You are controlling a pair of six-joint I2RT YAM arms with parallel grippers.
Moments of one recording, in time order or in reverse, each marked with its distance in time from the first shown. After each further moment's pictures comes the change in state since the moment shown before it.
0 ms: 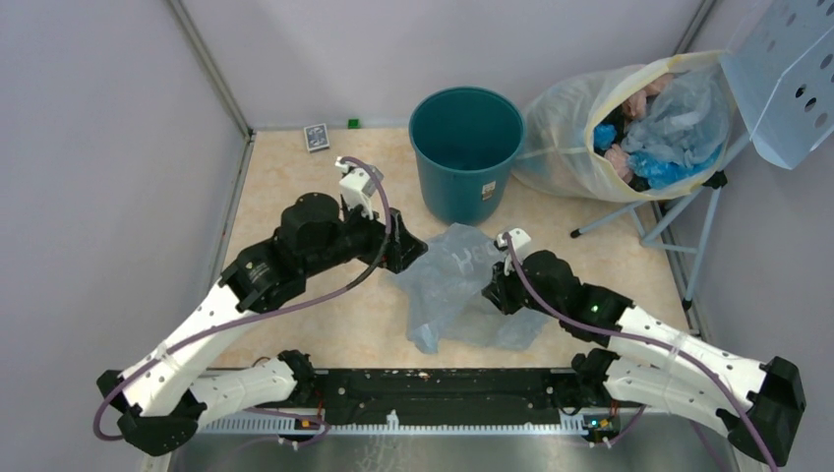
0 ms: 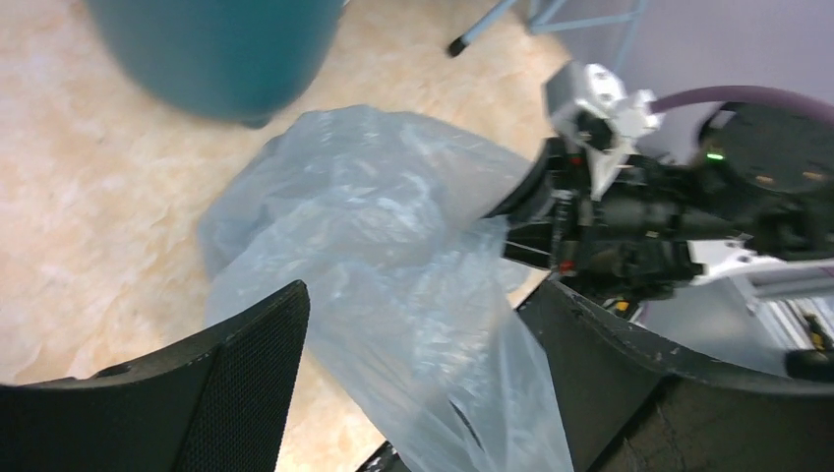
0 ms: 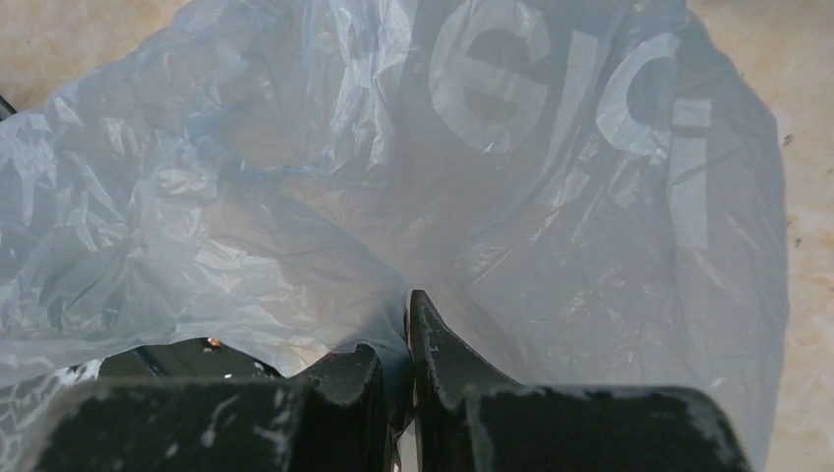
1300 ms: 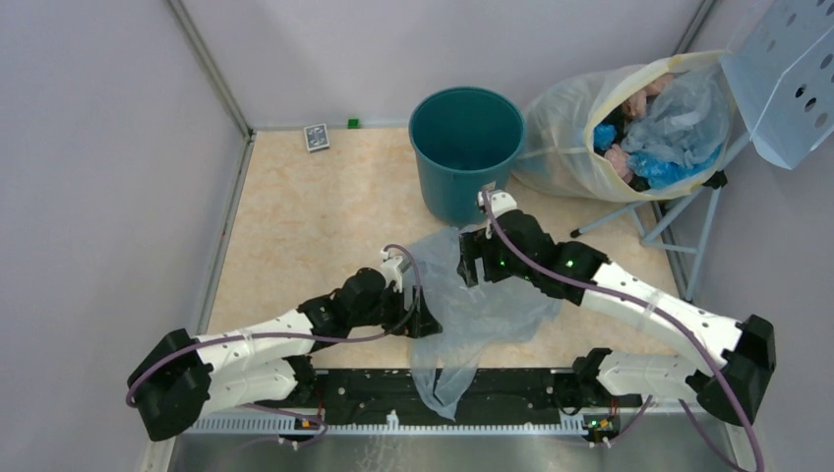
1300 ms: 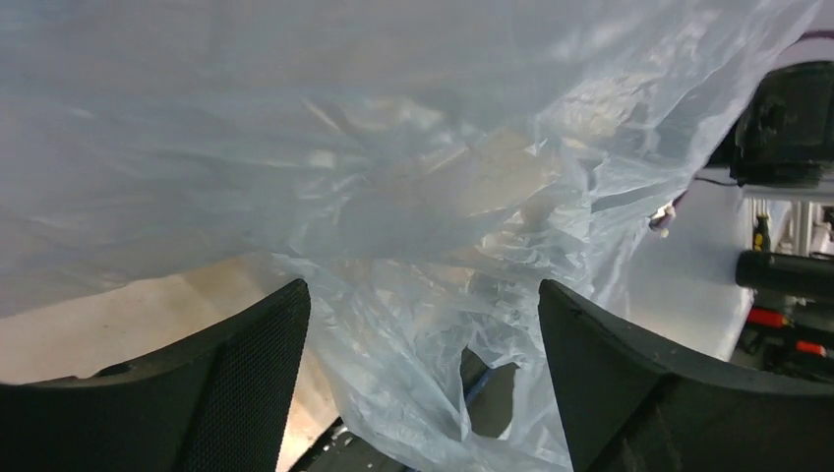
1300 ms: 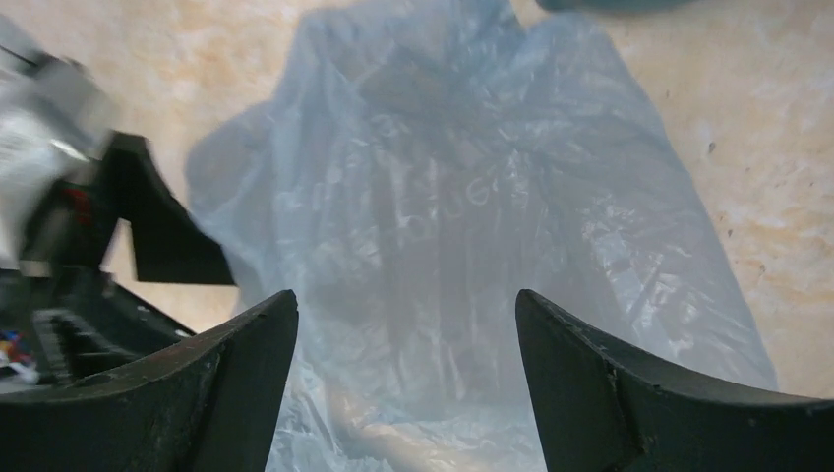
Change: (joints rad) left arm -0.071 0.092 -0.853 0.657 0.193 -0.334; right arm -0.001 0.273 0.418 -0.266 0.114 0.124
